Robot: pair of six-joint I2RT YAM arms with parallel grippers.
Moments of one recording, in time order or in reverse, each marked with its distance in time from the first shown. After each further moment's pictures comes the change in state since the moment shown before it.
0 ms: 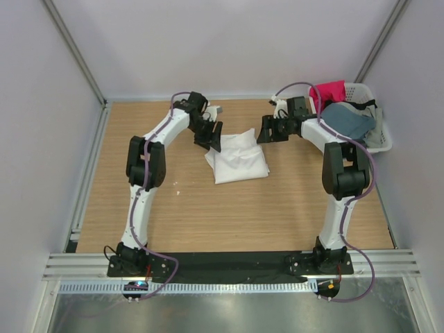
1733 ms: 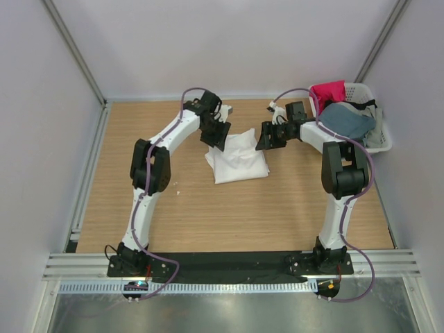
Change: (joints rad) left arm -0.100 -0.043 0.014 0.003 -0.228 0.017; right arm 0.000 0.018 -0.047 -0.019 -0.089 -0.006
